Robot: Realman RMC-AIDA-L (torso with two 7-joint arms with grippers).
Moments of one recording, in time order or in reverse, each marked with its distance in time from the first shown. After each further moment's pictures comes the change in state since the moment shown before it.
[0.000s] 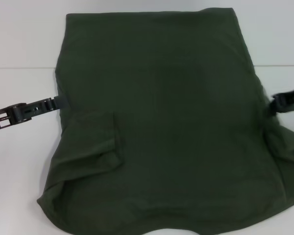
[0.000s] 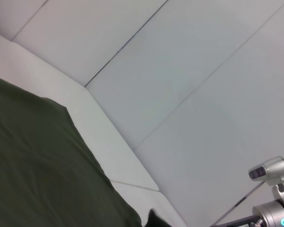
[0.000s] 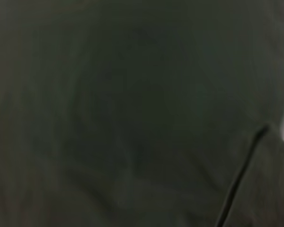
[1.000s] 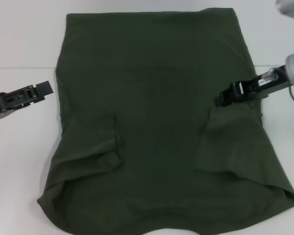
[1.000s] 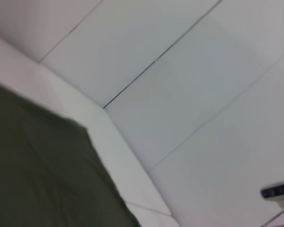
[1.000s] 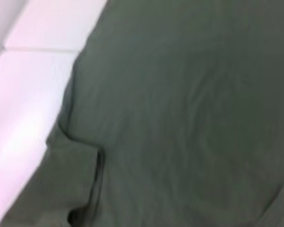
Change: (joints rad) left arm 0.006 0.018 -0.069 -0.009 0.003 -0.015 -0.062; right arm 0.078 0.011 0.003 0.129 0.183 0.037 -0.076
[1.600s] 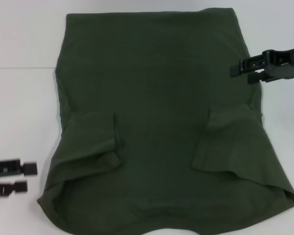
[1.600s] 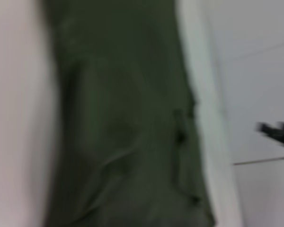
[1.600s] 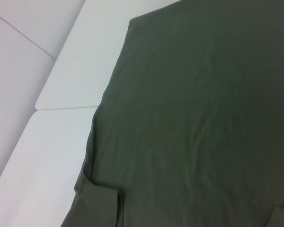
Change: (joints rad) left arm 0.041 0.068 0.006 0.068 0.377 0.193 -0.397; right arm -0.063 -0.123 0.020 0.002 0.209 -0.075 0.046
